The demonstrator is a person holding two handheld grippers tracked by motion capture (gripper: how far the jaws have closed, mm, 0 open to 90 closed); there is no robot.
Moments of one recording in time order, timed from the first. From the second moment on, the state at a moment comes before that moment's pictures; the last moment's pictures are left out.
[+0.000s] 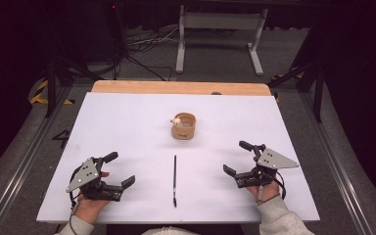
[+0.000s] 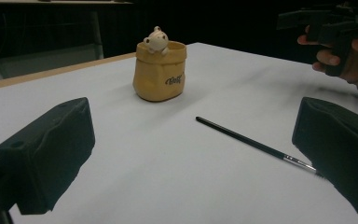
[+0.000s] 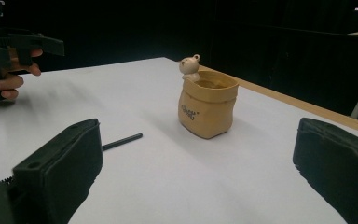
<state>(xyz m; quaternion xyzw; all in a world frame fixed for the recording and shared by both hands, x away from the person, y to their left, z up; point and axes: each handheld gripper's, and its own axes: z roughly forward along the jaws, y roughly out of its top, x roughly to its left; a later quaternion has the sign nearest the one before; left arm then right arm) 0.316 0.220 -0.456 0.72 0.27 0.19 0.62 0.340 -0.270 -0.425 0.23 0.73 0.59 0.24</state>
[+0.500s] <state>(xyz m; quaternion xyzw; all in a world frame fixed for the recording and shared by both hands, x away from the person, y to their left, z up) 0.318 0.214 -0.445 0.72 0.25 0.18 0.62 0.337 -0.274 -0.427 0.24 0.73 0.60 0.23</state>
